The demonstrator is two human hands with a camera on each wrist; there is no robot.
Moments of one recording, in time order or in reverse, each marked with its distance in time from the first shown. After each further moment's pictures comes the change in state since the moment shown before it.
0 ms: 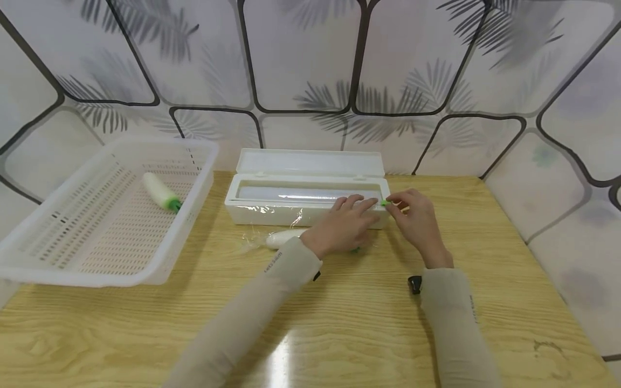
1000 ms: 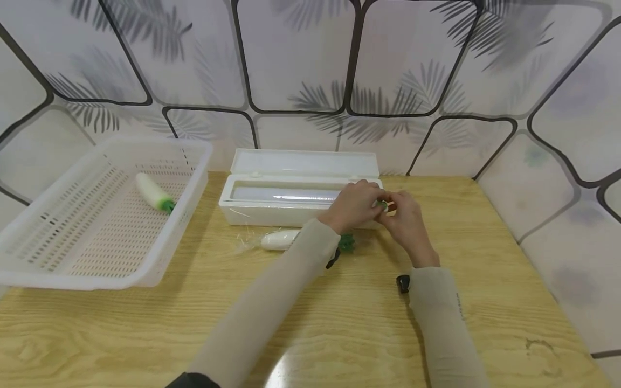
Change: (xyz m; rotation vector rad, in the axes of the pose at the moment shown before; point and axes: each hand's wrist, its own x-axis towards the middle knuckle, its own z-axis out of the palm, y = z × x) left_hand 0.050 -0.004 -0.014 -0.316 0.161 -0.077; right_hand 0.001 -0.006 0.003 -0.001 -0.126 0.165
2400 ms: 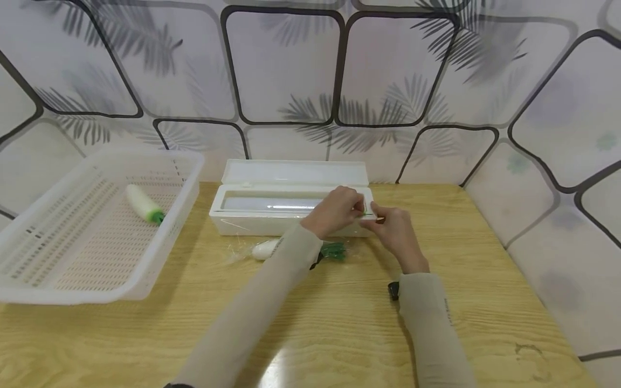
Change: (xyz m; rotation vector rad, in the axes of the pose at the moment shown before) left_hand -0.004 -0.019 -0.006 -0.227 0.002 0.045; right_hand -0.002 -0.002 -0.004 -0.014 -0.064 0.062
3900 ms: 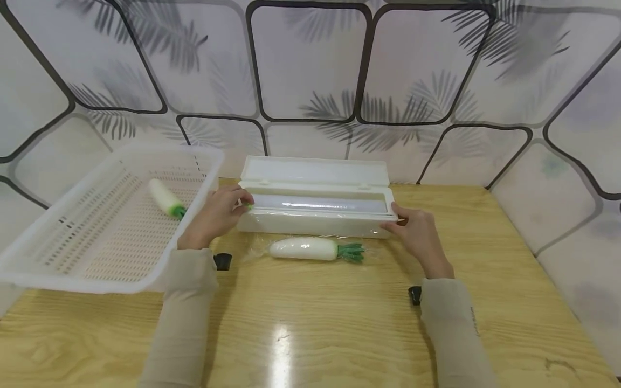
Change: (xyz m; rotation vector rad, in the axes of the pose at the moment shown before) left_hand -0.185 -0.116 -0.092 0.064 0.213 -0.348; right_hand -0.001 -0.003 0.000 0.009 -0.041 0.101
